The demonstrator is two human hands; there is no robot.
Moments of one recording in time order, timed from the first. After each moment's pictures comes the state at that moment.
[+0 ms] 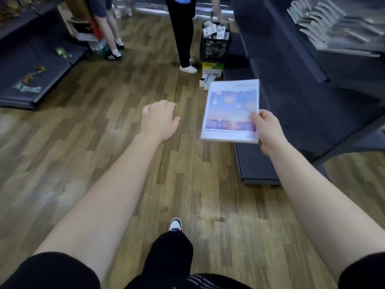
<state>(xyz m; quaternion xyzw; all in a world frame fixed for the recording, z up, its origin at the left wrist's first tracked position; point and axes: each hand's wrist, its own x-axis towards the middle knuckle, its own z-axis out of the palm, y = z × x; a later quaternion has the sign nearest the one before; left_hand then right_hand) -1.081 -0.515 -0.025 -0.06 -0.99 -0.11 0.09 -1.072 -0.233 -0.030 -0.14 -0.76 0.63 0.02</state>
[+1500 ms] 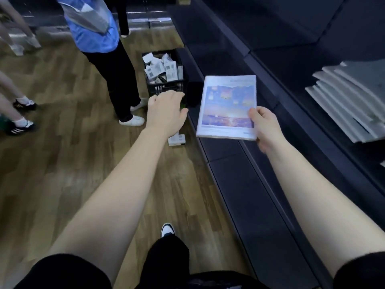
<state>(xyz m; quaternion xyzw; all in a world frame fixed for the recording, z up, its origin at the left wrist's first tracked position) -1.982 -0.331 -0.010 -0.23 -0.96 -0.14 0.12 -1.884 -0.097 -0.024 -0.25 -0.71 0.64 0.13</state>
